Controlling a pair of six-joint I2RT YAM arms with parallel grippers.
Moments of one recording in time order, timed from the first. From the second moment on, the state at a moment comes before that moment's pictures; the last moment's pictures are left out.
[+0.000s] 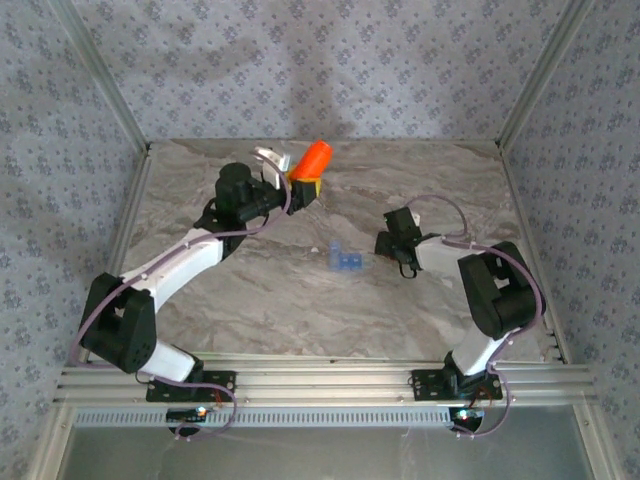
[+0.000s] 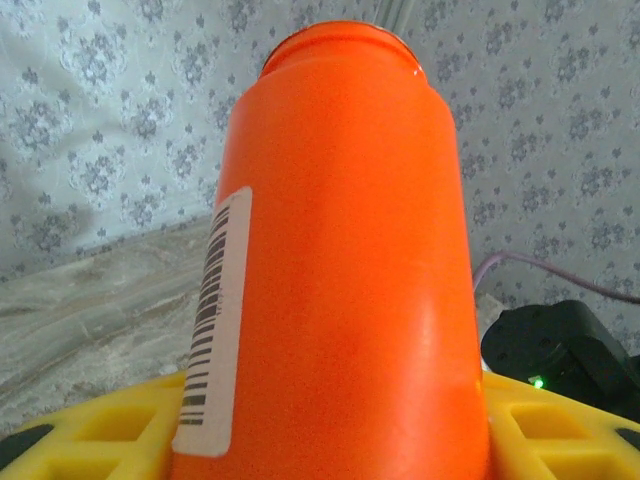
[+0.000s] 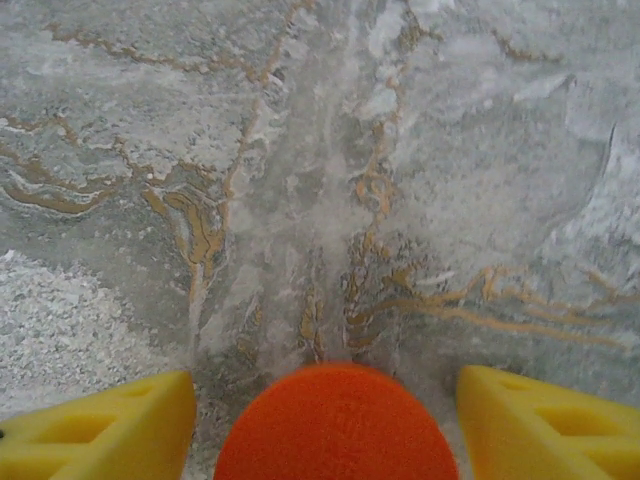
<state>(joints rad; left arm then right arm) -0.50 1.46 1.00 0.36 0.45 -0.25 0.39 1.67 0.79 -0.11 0.22 0.53</state>
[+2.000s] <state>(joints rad) -0.84 1.51 0.31 0.76 0.09 -0.26 0.37 1.06 0.73 -0.20 -0.21 0.79</state>
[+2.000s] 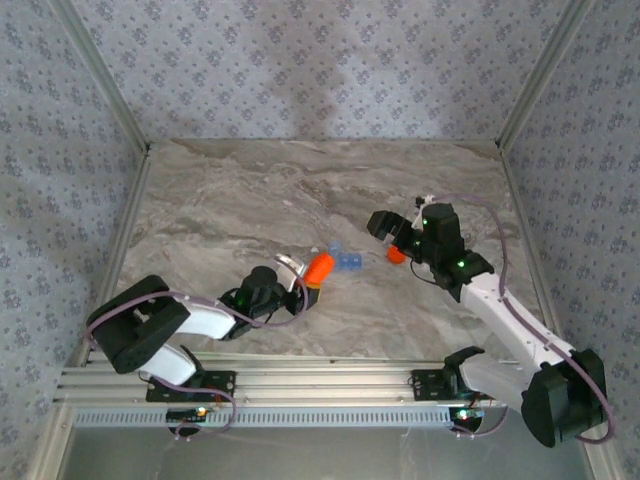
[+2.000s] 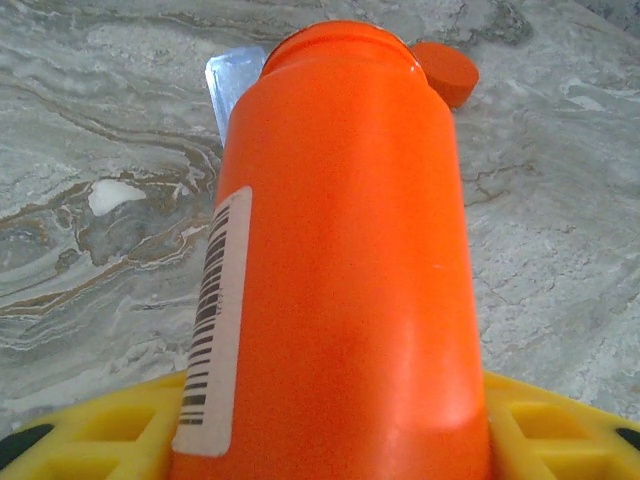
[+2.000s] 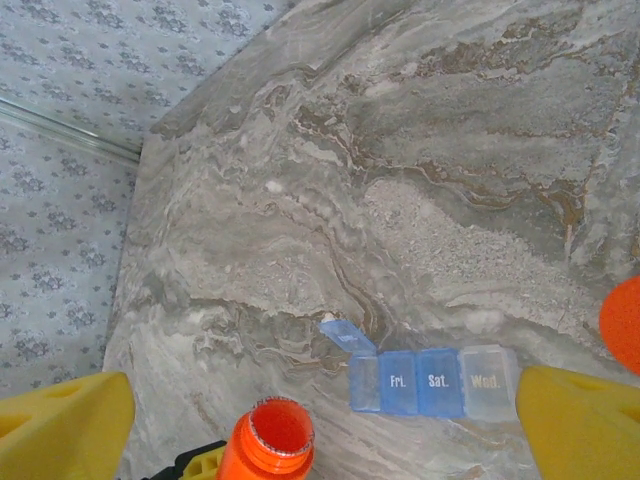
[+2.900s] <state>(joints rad) -0.84 1.47 0.41 0.58 0.08 -0.28 0.31 1.09 0.58 -0.15 -0.30 0.75</state>
